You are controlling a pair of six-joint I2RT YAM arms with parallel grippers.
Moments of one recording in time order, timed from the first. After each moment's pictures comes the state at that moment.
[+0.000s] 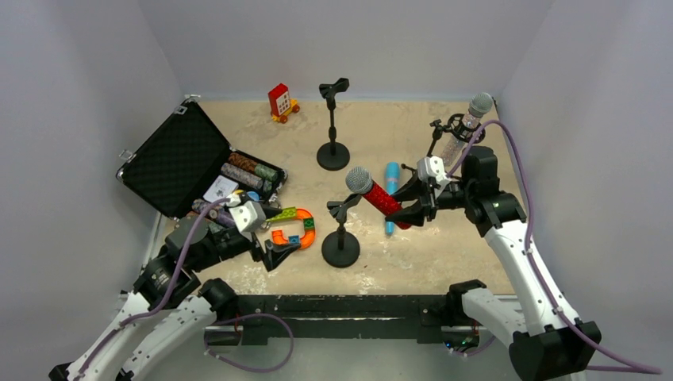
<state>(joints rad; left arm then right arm) -0.70 0.38 0.71 -0.47 0.32 0.00 0.20 0.93 0.93 -0.55 -1.31 -0.55</state>
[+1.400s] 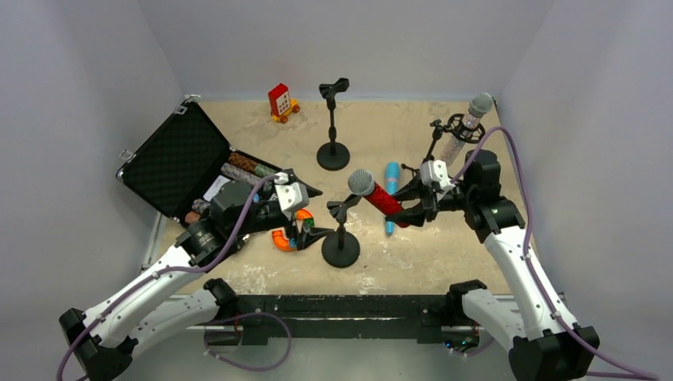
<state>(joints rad) -0.75 0.77 0.78 -0.16 0.50 0.13 0.19 0.91 0.88 -0.44 -1.37 -0.55</state>
